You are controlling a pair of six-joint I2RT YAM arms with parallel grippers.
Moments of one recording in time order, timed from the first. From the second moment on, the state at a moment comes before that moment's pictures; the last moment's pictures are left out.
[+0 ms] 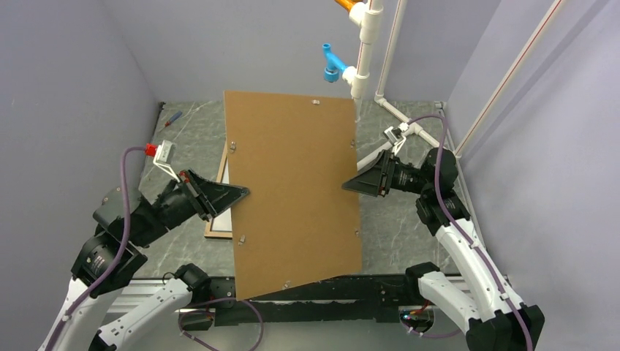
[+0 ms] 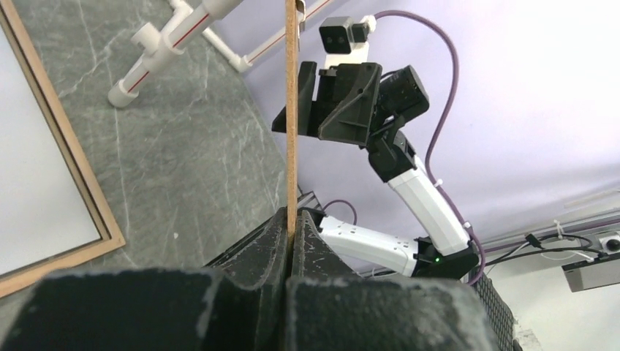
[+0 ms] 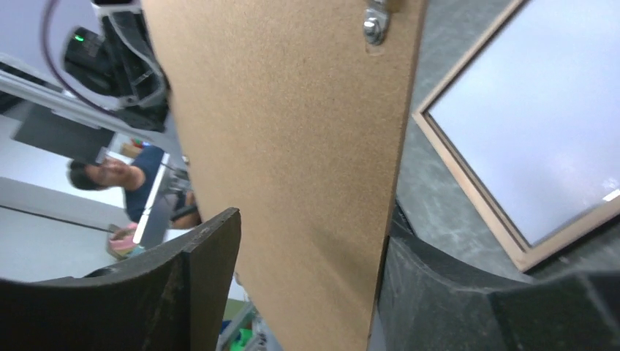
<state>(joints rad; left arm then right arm) -0.63 0.57 1.15 -0.61 0.25 -0.92 0.26 0.86 0.77 0.04 -1.06 0.93</state>
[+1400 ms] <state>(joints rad) -0.63 0.68 1.20 -0.80 -0.06 -0.82 0.27 0.81 0.91 -0.01 -1.17 1.00</state>
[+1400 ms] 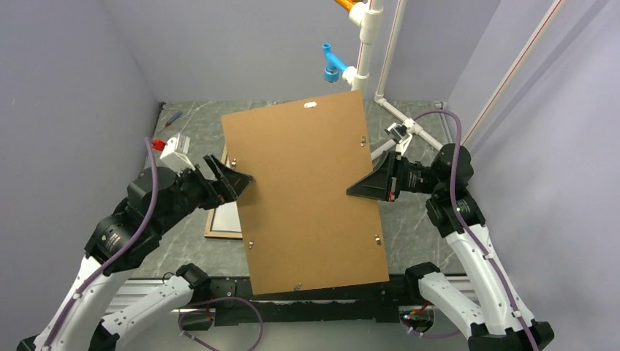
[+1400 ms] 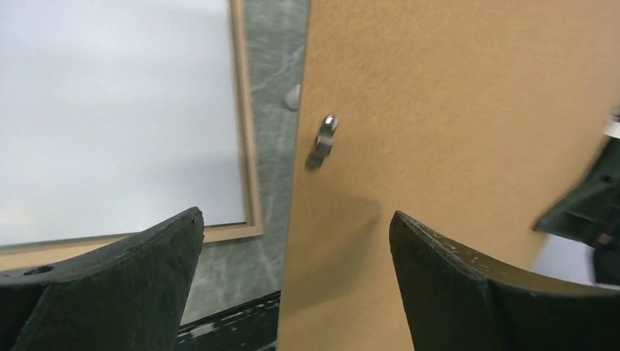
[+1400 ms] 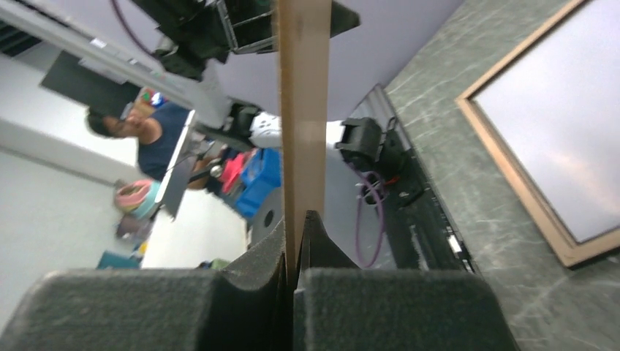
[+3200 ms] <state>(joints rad) -0.16 1.43 0.78 -0.70 -0.17 -0.45 0.27 0.68 1.33 -1.20 -0.53 0.52</state>
